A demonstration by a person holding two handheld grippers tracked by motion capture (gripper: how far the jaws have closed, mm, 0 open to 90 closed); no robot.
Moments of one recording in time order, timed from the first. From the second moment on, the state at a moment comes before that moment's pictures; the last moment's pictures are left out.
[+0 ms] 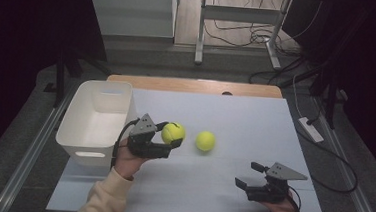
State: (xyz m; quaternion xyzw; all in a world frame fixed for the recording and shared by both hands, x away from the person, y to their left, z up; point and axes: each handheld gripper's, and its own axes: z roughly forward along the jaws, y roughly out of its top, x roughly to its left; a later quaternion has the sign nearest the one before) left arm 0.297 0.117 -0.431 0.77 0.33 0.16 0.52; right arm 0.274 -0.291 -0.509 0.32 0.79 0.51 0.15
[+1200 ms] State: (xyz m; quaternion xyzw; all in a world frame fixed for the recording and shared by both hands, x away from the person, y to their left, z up) left arm 0.315 0.139 -0.396 0.75 0.36 0.19 0.52; right arm 0.275 -0.291 -0.510 0.33 0.78 0.51 0.14
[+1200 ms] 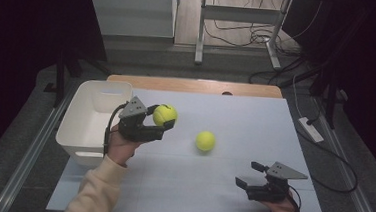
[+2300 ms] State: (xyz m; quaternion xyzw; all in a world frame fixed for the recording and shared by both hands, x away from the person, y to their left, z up) left arm 0.329 0.178 -0.378 0.73 0.41 0.23 0.51; right arm 0.275 -0.291 -0.510 0.33 0.78 0.51 0.15
